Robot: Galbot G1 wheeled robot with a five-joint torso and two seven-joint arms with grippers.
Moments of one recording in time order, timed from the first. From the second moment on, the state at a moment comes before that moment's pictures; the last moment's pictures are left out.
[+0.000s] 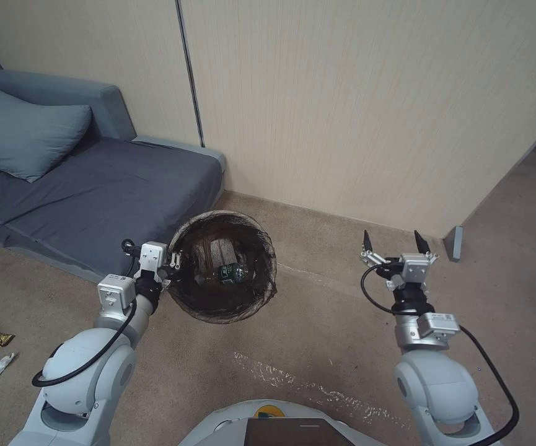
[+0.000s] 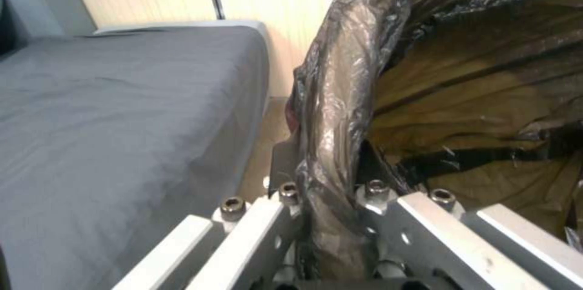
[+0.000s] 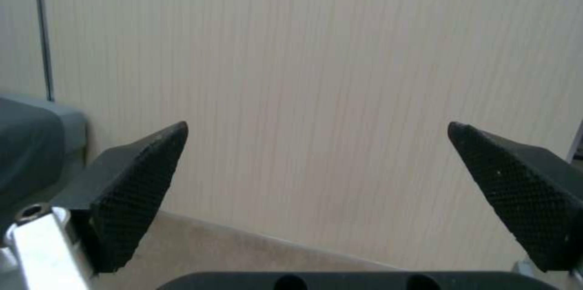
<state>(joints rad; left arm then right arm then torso) 1.52 -1.25 -0.62 -2.46 -0.26 0.63 -0.01 -1.62 1.38 0.59 2.27 0.04 0.04 0.20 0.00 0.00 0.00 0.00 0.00</state>
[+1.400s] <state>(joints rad) 1.51 -1.25 -0.63 -2.45 -0.30 0.65 -0.04 -1.61 1.42 0.57 2.21 0.01 0.07 0.20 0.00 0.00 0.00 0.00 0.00</state>
